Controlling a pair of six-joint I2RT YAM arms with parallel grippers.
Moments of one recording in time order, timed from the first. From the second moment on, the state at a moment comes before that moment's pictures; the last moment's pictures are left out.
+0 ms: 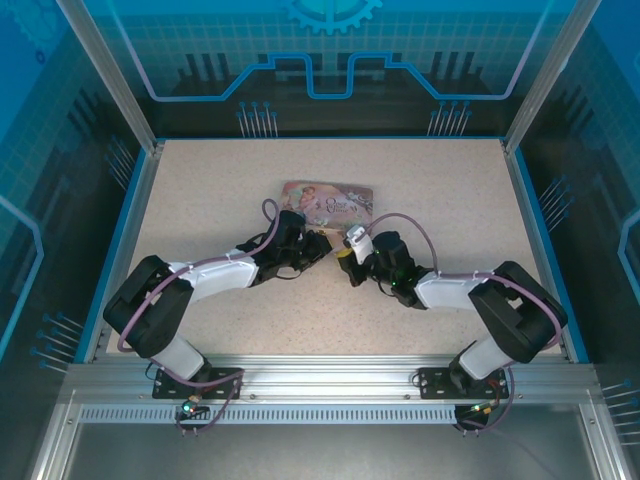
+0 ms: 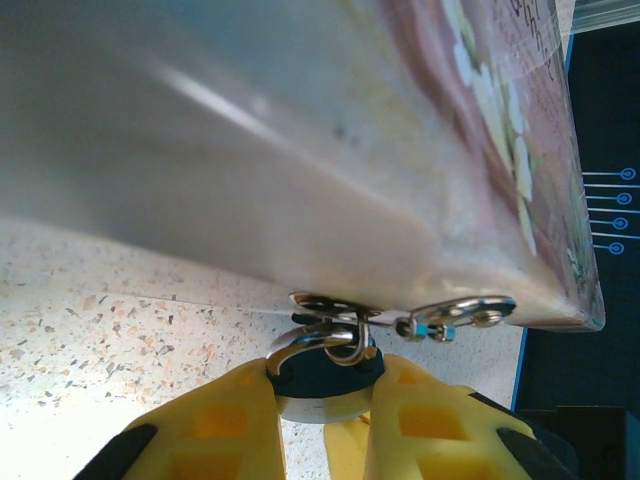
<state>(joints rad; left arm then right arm) -0.62 1.58 0.81 0.10 0.21 -1.16 0.64 1.53 0.54 0.49 -0.21 0.01</state>
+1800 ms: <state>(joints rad) -0.62 1.58 0.80 0.14 0.17 -1.27 0.54 1.67 0.49 0.84 -0.43 0.24</state>
